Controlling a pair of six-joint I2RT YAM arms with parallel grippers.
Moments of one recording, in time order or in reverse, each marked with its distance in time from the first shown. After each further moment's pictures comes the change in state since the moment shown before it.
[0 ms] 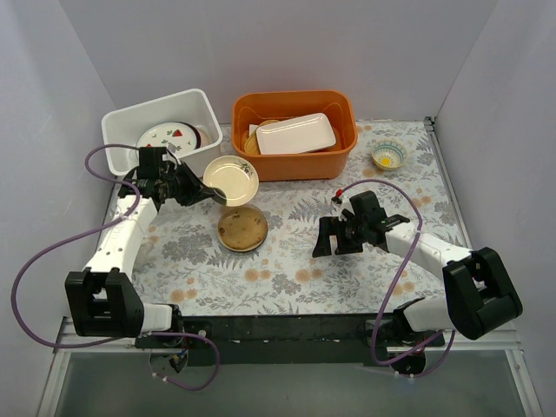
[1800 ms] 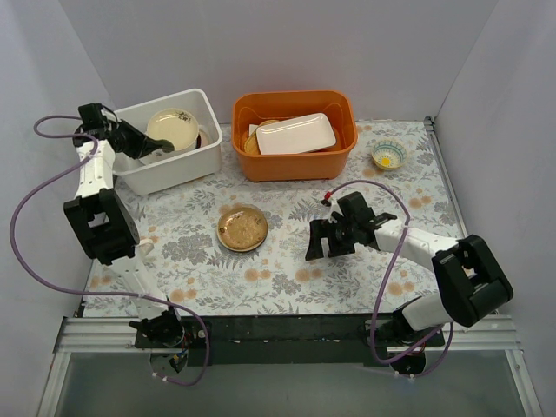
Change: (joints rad) left arm 0.380 0.640 0.708 -0.050 0.141 -0.001; right arm 0.078 0.084 0.031 0.025 0.029 0.022
